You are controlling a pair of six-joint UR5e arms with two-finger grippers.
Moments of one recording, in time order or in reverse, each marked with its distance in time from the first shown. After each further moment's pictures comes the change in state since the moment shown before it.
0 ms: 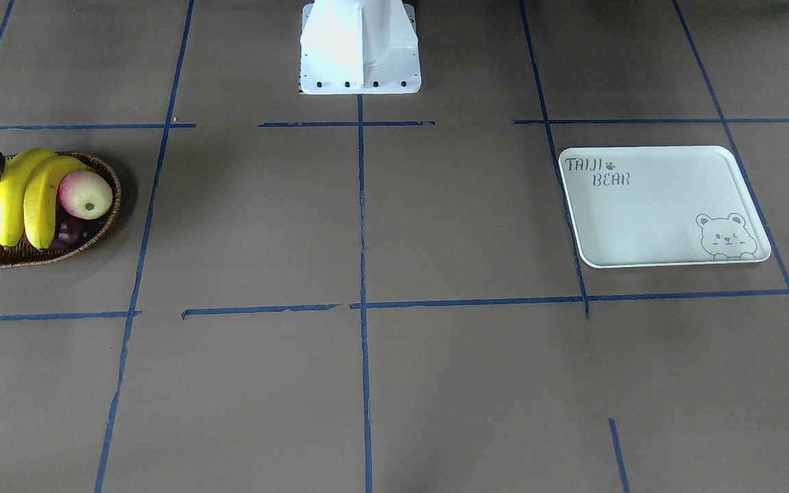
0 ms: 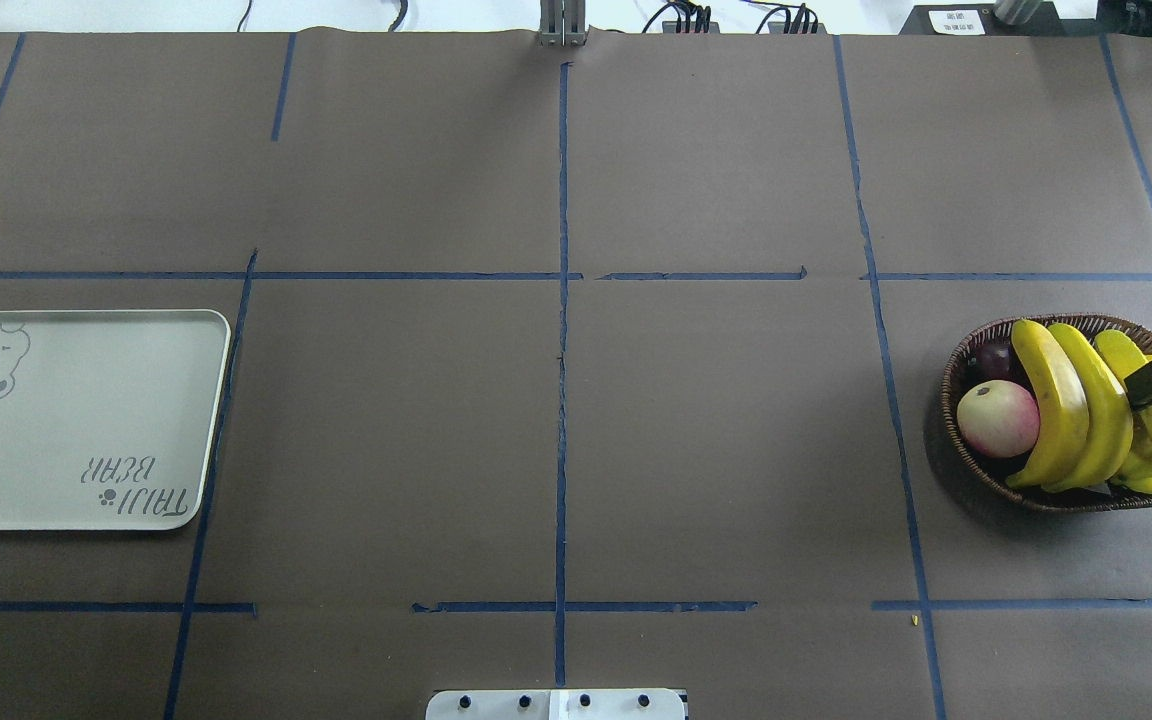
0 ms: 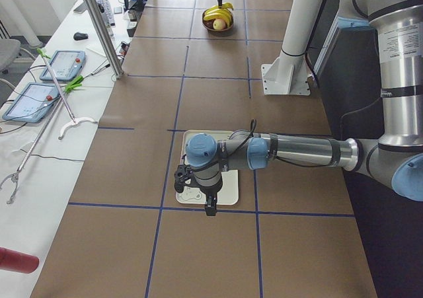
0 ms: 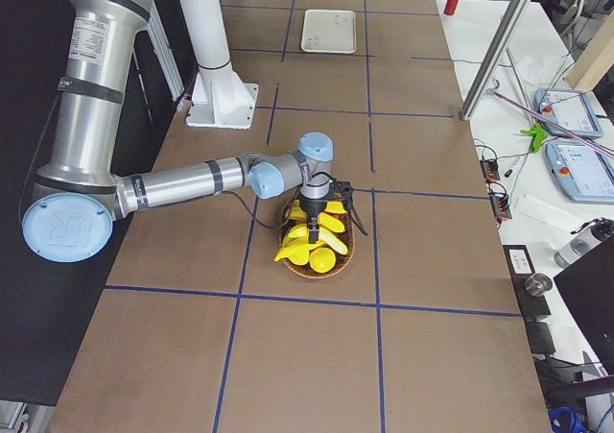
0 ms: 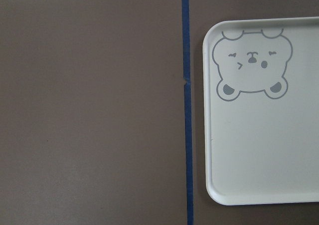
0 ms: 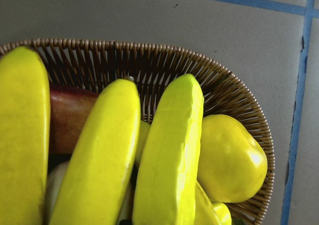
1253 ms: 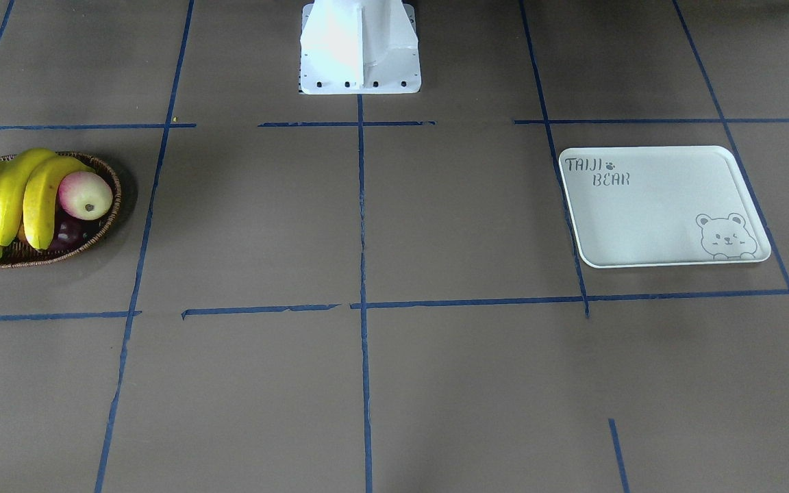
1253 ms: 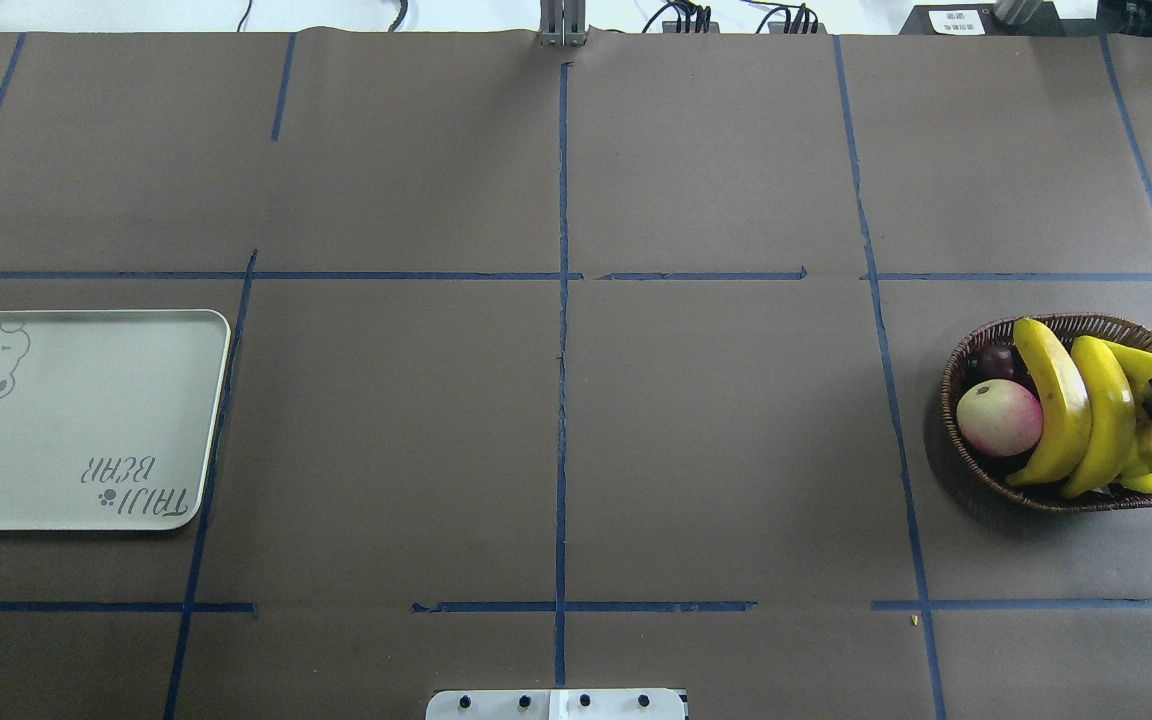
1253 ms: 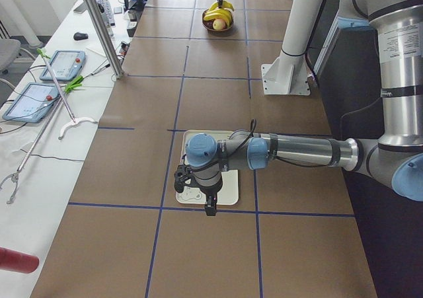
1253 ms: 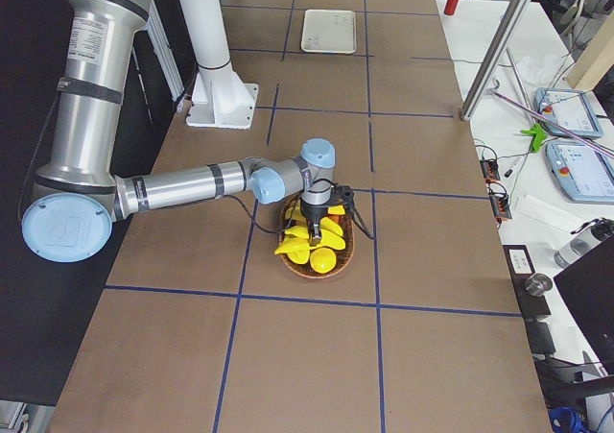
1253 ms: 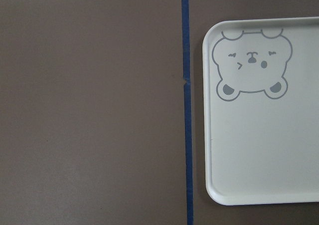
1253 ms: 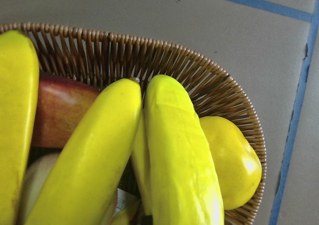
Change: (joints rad) left arm 0.000 0.000 0.000 0.000 0.000 0.000; right arm 0.040 0.005 -0.018 -0.002 0.012 -0.102
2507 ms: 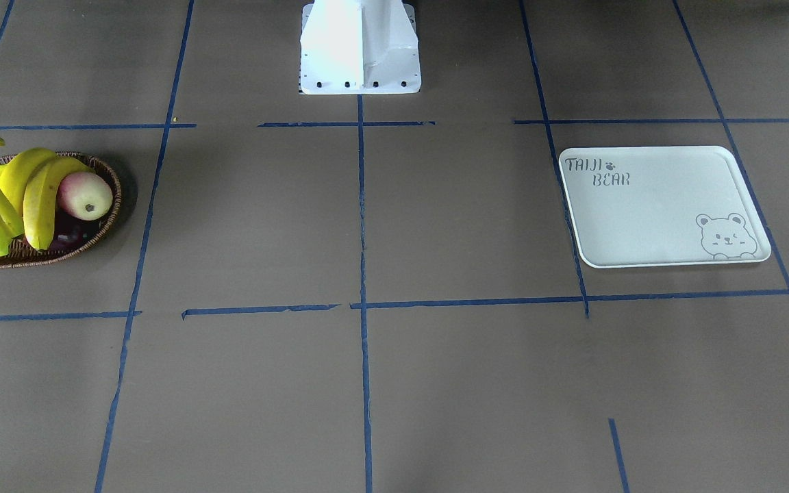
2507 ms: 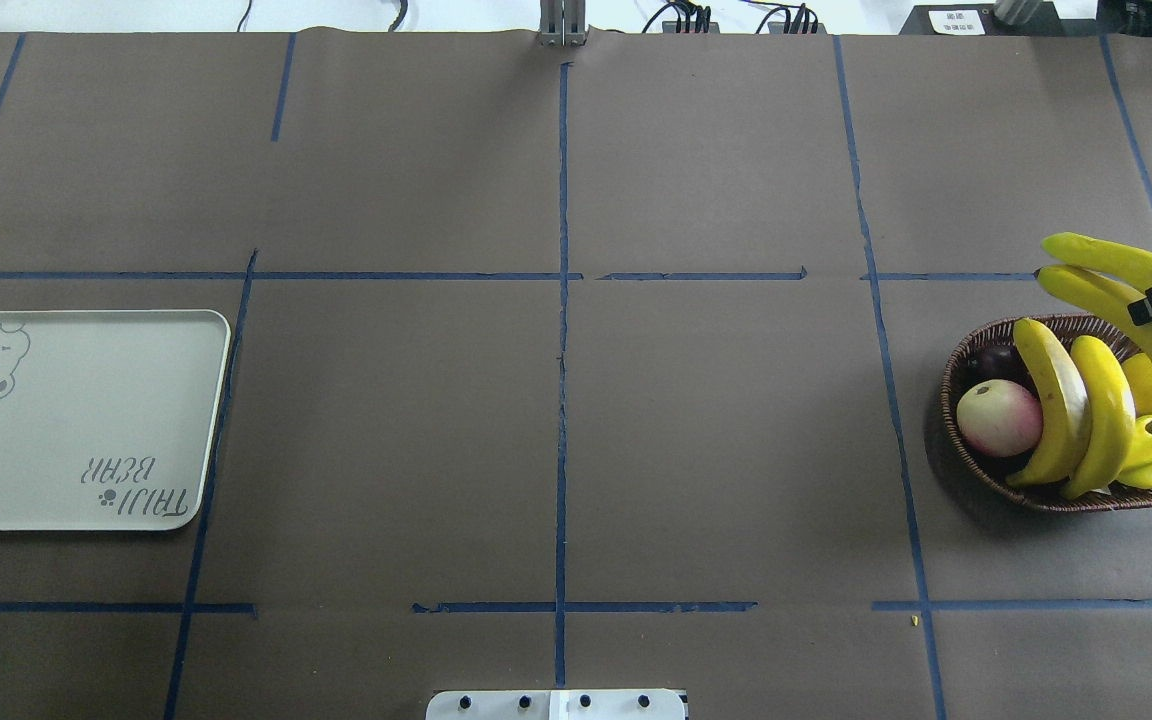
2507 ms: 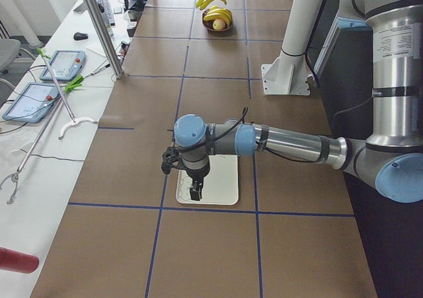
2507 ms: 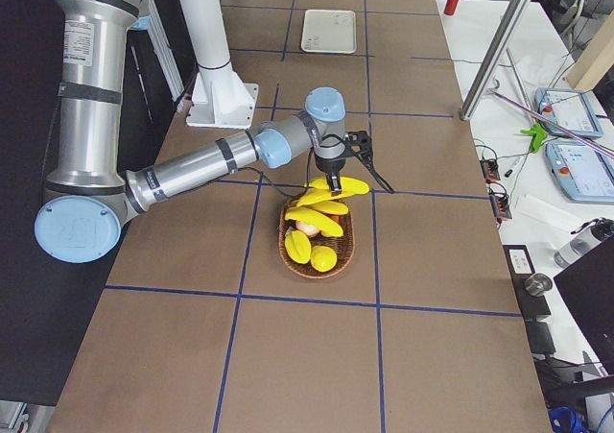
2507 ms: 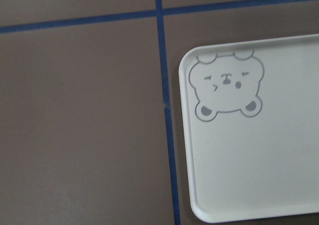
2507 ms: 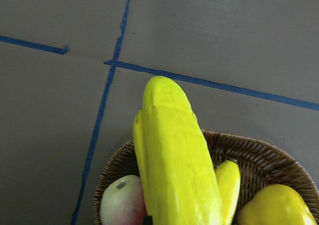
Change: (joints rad) left arm 0.019 -0.102 -0.024 -0.006 0.000 -0.002; right arm 0.119 0.120 0.150 -0.039 0.201 -0.018
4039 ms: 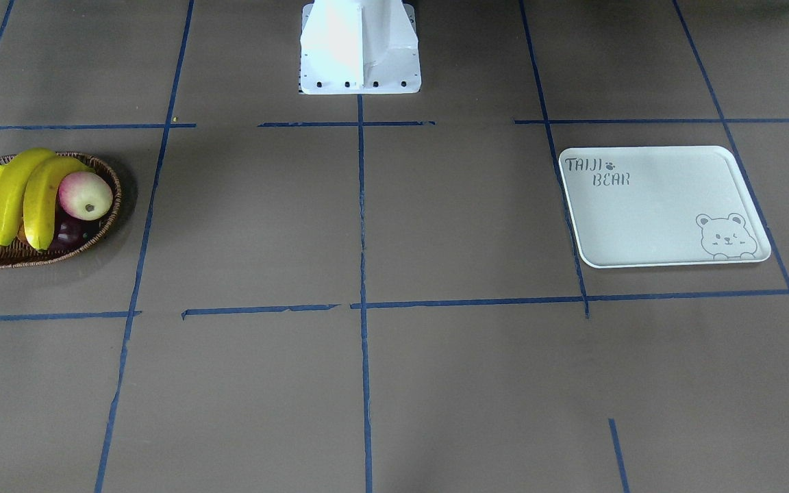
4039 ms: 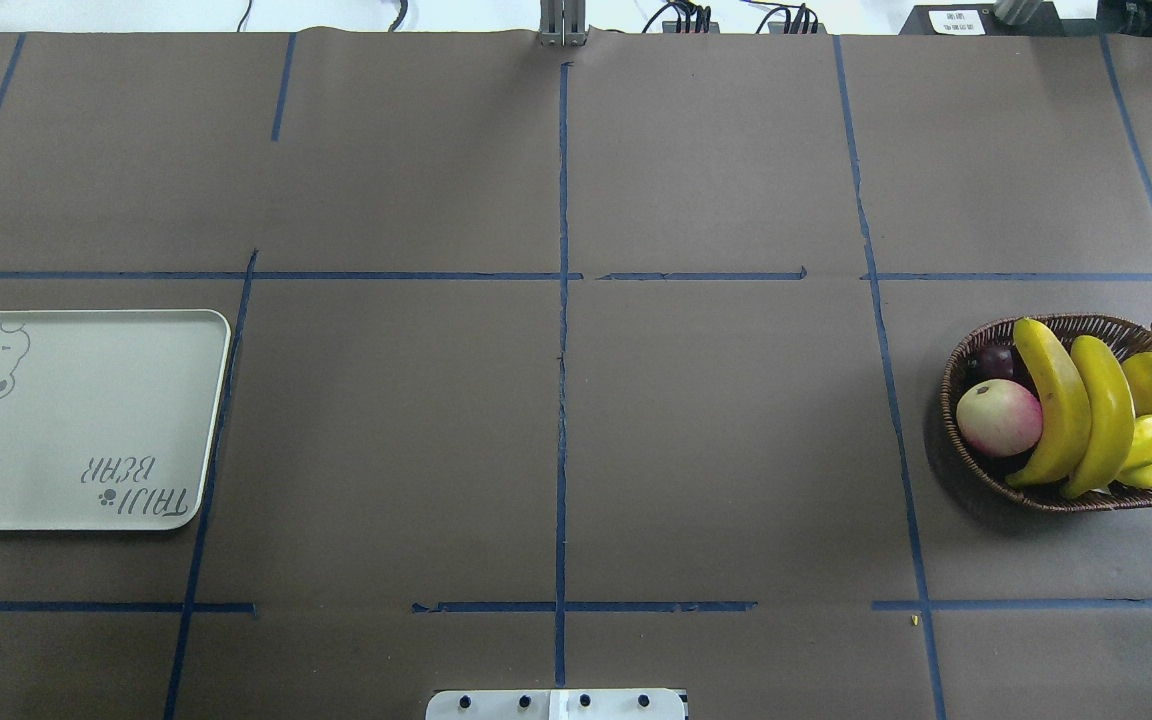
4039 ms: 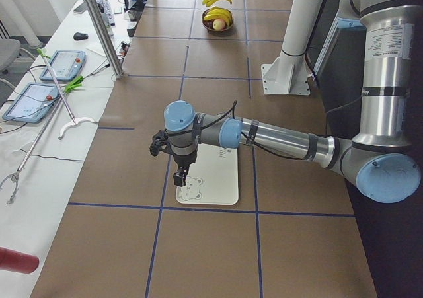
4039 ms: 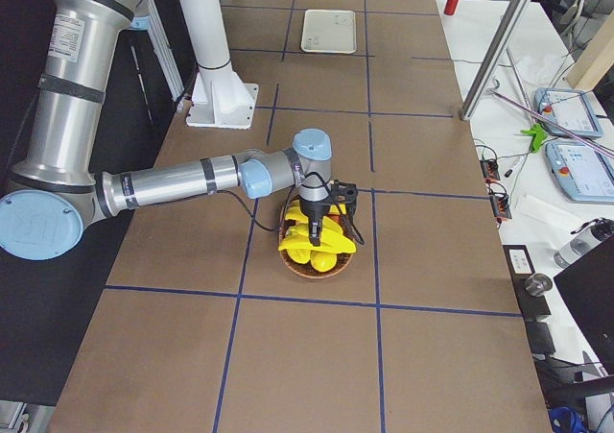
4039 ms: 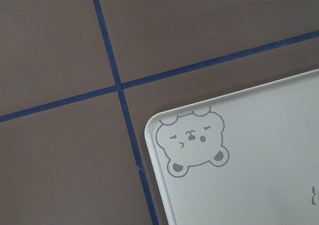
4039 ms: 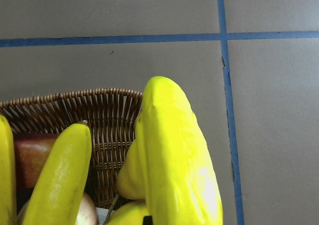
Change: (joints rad) left arm 0.047 -0.047 0.025 -0.092 0.000 0.004; right arm 0.000 -0.159 -0.078 0.027 -0.201 0.217
